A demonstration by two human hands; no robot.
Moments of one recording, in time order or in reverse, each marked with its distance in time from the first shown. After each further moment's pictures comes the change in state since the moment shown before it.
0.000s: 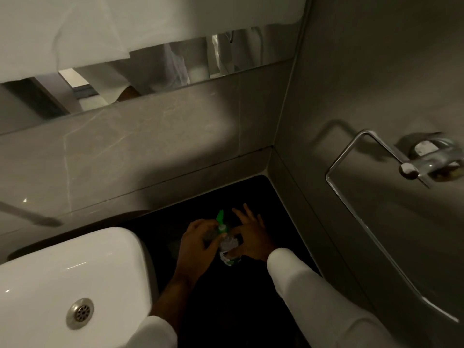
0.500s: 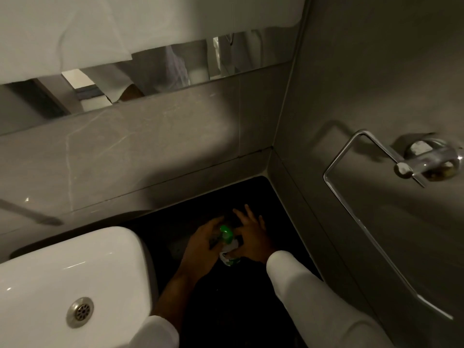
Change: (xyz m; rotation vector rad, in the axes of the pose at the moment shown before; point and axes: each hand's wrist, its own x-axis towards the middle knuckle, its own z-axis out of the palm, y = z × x) left_hand 0.000 0.000 0.004 -0.113 -0.240 -0.128; right_hand -0.004 0.000 0.002 0.024 0.021 0.060
